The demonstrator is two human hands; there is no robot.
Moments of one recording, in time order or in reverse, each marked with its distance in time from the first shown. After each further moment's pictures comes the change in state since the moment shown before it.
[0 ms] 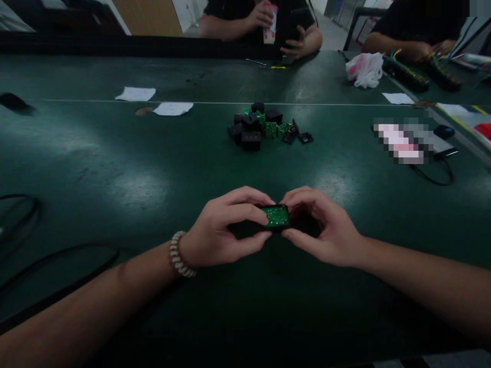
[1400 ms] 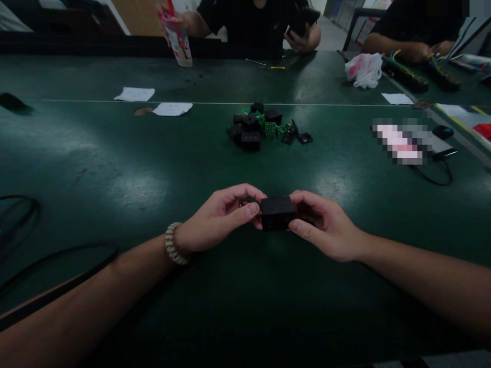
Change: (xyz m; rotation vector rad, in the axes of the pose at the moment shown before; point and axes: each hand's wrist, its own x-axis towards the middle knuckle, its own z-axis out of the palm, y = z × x) left_hand -0.002 -0.014 -0.002 -0.792 -0.036 -0.647; right_hand 0.003 0.001 -0.006 0.304 -0.146 0.283
